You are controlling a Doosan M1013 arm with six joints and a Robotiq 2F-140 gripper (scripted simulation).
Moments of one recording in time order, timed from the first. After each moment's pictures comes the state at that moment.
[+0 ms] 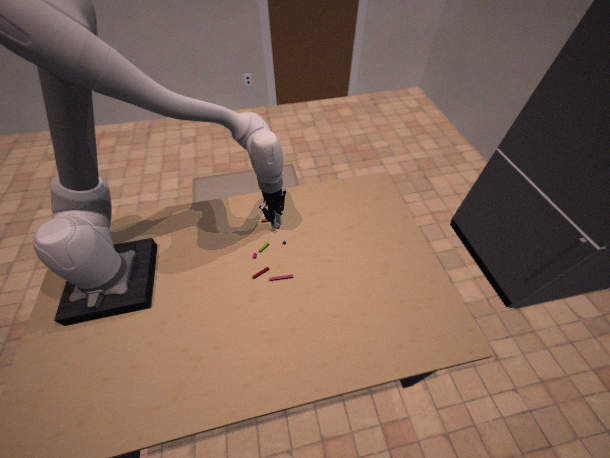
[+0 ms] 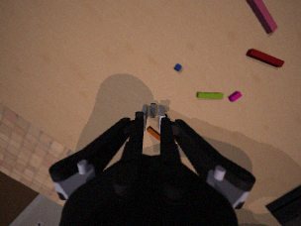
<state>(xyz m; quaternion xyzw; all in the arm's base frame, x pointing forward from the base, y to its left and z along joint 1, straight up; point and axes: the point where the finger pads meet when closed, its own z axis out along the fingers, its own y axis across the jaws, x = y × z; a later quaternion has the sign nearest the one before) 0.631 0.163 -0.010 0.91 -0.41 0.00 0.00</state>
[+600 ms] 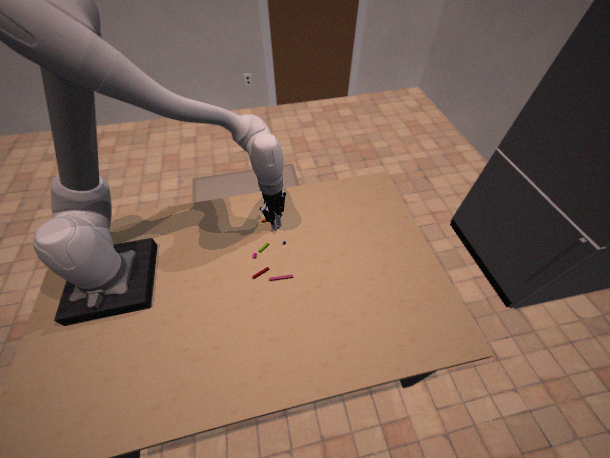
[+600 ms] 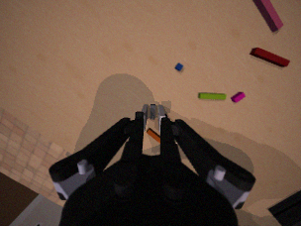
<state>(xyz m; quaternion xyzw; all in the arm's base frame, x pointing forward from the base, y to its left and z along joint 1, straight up) 0.631 0.163 -0.019 0.91 -0.41 0.00 0.00</state>
